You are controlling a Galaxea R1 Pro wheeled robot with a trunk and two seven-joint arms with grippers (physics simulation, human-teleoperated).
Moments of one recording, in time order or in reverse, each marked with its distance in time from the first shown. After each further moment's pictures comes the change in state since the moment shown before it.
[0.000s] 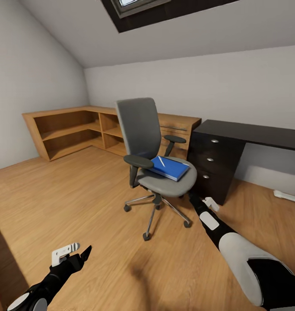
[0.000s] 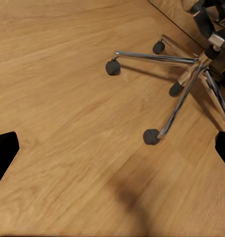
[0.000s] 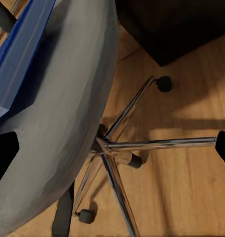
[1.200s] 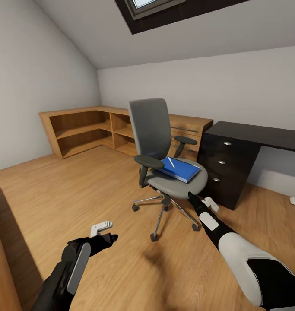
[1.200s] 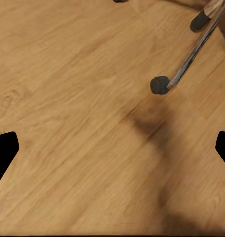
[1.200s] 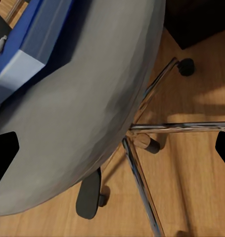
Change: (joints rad) left arm -0.399 -0.070 -0.160 0.342 -0.002 0.361 0.249; right arm 0.000 0.003 0.002 0.005 0.002 0.000 0.001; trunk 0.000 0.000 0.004
